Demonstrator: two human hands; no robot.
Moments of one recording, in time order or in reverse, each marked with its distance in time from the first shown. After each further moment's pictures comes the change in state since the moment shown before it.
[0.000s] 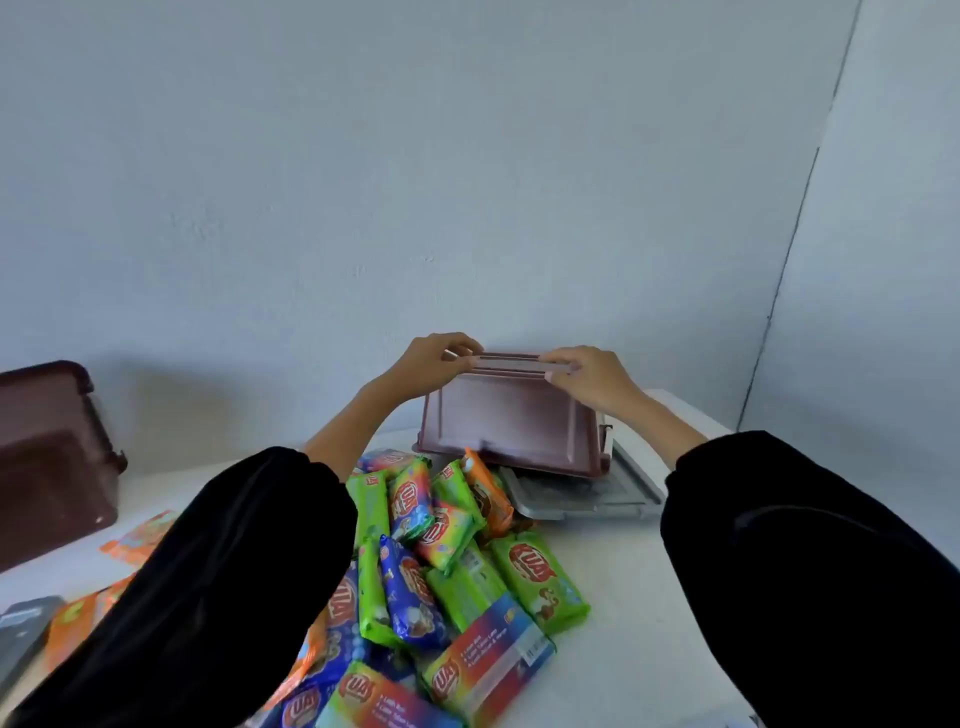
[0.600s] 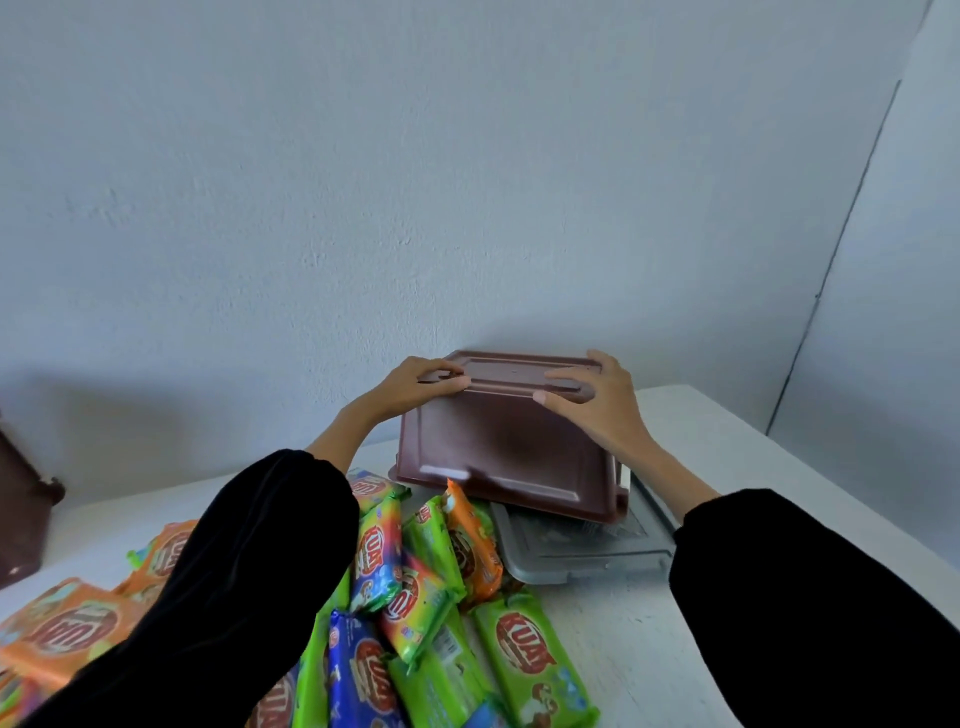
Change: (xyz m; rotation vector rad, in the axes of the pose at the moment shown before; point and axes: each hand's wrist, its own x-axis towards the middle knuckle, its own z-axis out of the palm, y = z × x) left_hand 0.077 -0.072 0.041 -0.034 -0.118 -0.180; right_hand 0.054 0.075 0.042 0.157 0.149 0.059
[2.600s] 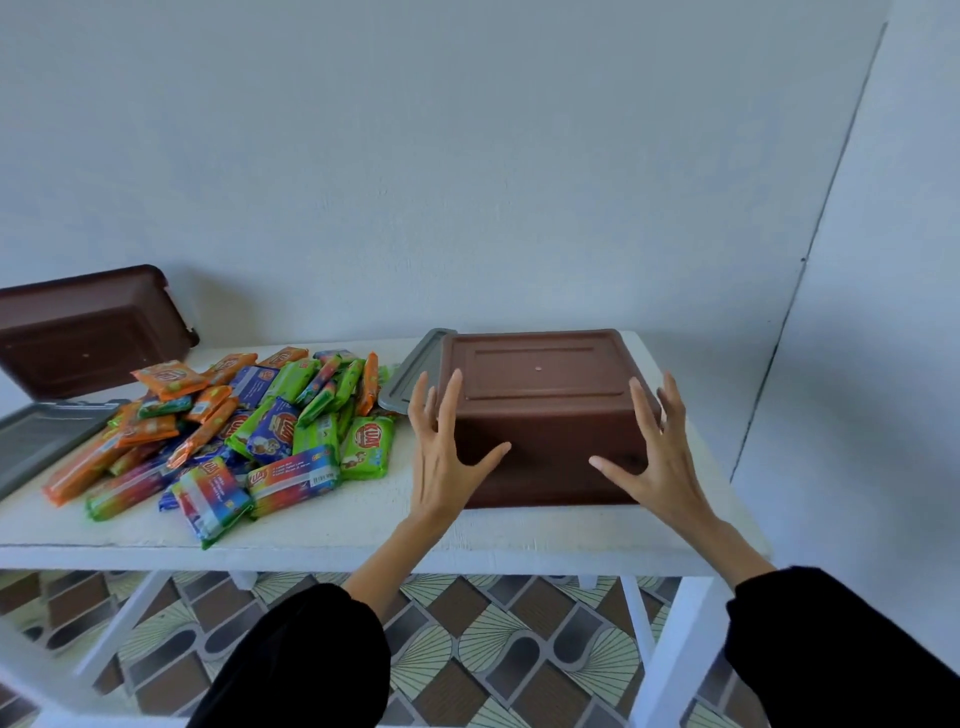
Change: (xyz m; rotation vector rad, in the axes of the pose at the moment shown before) left_hand -0.190 0.242 0.299 0.097 0.847 0.027; right_hand -0.174 0.226 -0.203 0.075 -0.025 -0.477
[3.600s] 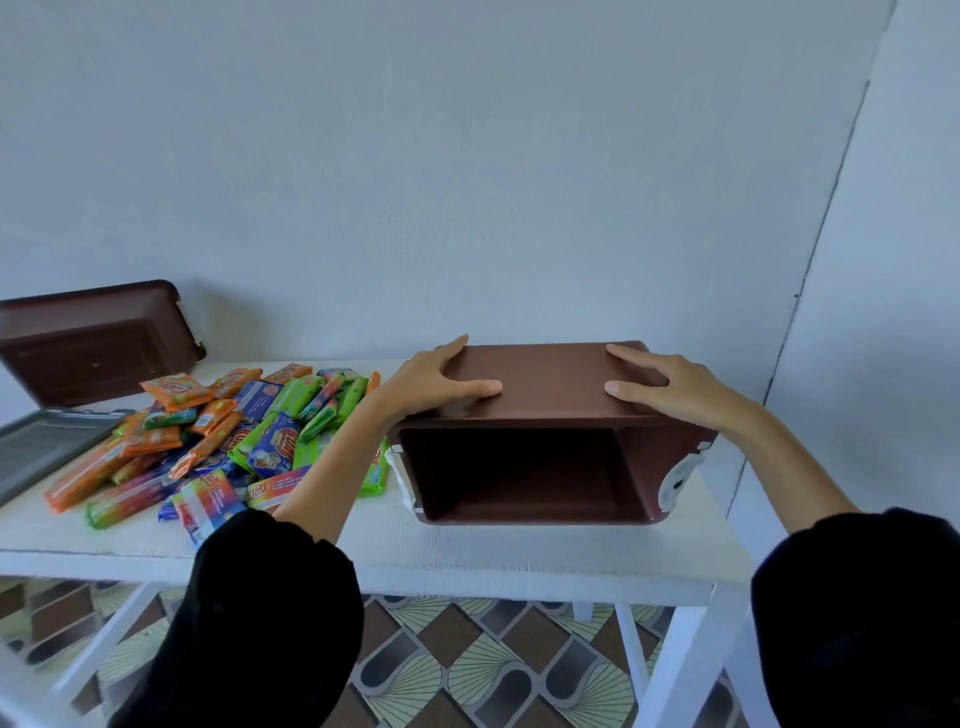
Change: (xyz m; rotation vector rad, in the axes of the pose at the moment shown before) left_hand 0.108 0.047 -0.071 0.072 -0.609 -0.364; right_hand 0.096 -0.066 -0.098 0.003 -0.526 0.328
